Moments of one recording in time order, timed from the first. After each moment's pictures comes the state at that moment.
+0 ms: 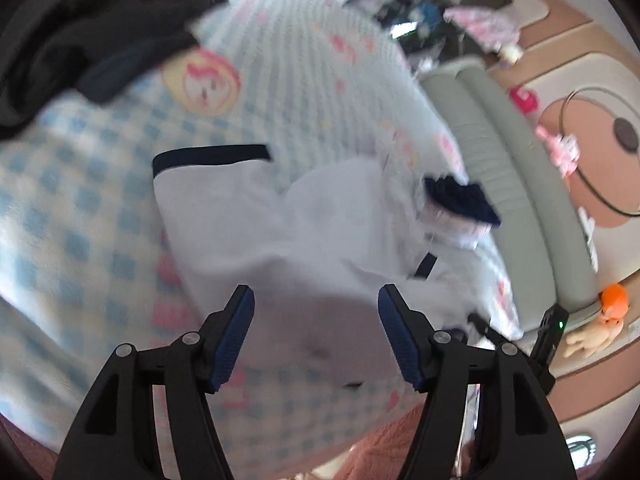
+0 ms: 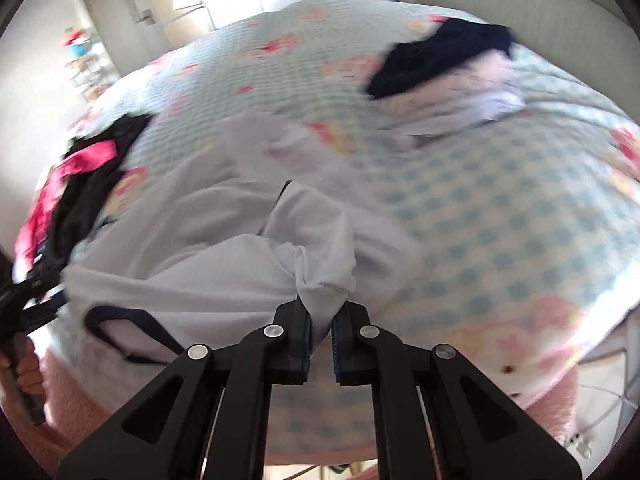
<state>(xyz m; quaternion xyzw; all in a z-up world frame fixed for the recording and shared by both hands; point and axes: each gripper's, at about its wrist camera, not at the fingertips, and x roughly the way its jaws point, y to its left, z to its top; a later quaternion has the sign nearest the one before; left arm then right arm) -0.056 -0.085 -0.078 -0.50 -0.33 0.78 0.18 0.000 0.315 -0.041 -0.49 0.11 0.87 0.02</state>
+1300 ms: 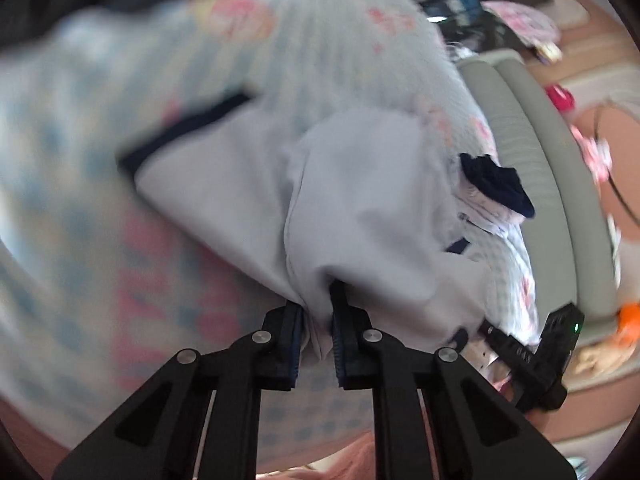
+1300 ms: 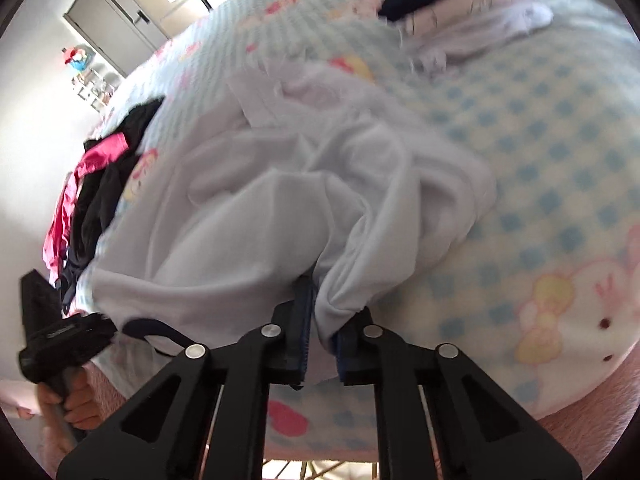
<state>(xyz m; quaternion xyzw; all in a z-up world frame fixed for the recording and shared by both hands) -0.027 -0.089 -0.086 -0.51 -0.30 0.79 0.13 -0.007 0.296 -0.073 -0.51 0.17 0.85 -0.03</state>
